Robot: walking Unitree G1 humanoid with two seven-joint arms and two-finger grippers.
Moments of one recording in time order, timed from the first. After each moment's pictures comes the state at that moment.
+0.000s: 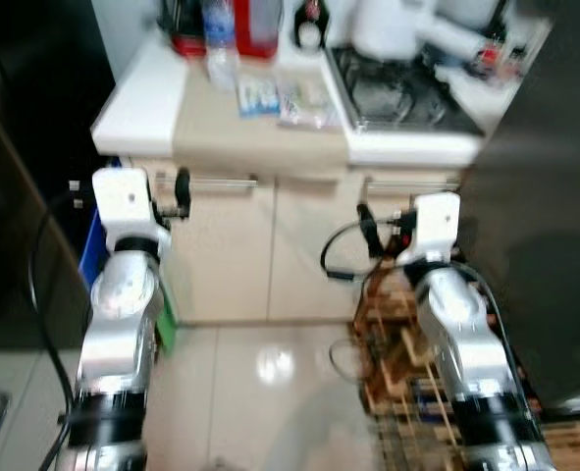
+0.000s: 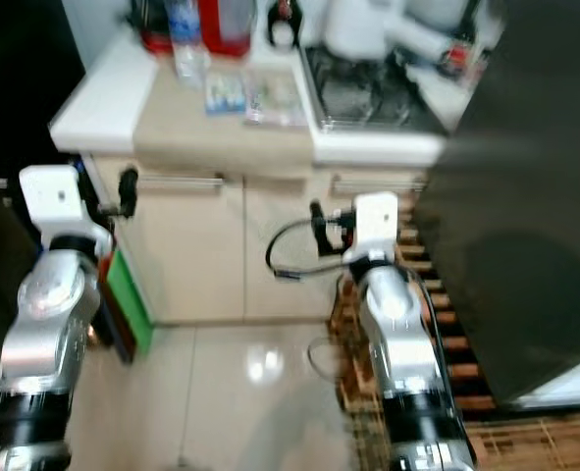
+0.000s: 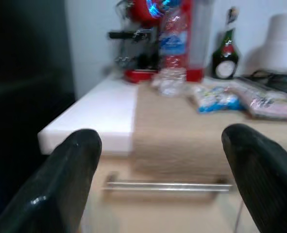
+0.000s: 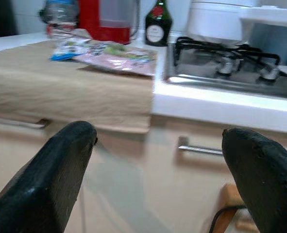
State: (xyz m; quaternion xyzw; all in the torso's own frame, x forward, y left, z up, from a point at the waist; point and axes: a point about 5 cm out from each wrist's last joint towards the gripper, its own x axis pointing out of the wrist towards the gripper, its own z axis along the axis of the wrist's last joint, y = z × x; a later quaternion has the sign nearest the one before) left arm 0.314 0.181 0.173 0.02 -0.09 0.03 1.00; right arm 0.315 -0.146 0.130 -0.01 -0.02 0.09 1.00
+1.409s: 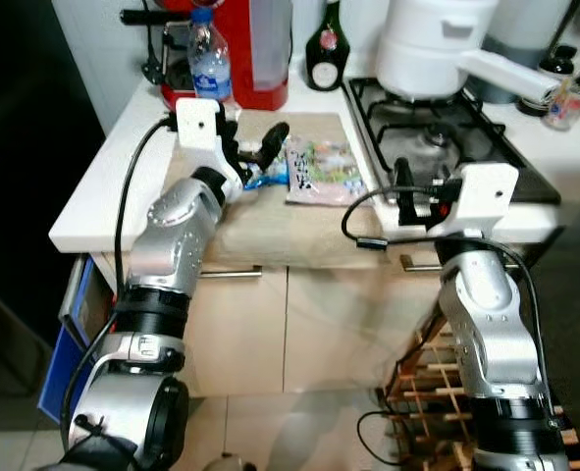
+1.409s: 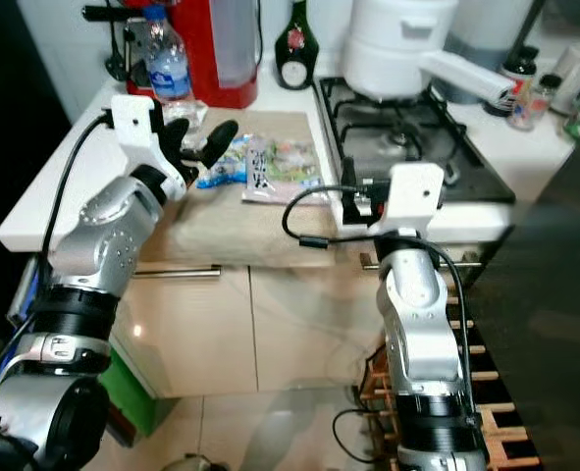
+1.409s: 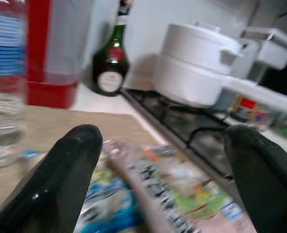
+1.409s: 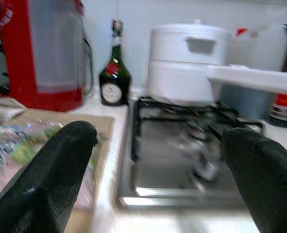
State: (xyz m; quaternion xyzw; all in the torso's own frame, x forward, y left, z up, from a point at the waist) left arm 0.388 0.115 0.210 -0.15 -0.03 -0.22 0.96; right arm 0.295 -0.164 0.174 -0.02 -0.11 0.01 0.99
